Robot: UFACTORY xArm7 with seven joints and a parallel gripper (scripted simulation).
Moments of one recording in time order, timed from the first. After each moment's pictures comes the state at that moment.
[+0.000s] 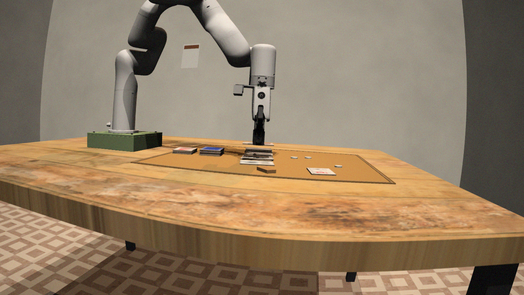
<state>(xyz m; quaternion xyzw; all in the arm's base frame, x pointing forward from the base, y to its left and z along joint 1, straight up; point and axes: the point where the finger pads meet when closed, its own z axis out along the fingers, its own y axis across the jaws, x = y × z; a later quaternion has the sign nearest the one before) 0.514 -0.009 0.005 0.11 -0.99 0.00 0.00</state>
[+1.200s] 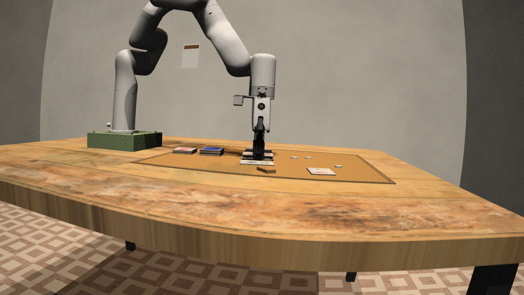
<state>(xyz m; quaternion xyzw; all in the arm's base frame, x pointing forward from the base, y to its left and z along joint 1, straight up) 0.515 -0.007 -0.026 0.11 -0.99 0.00 0.00</state>
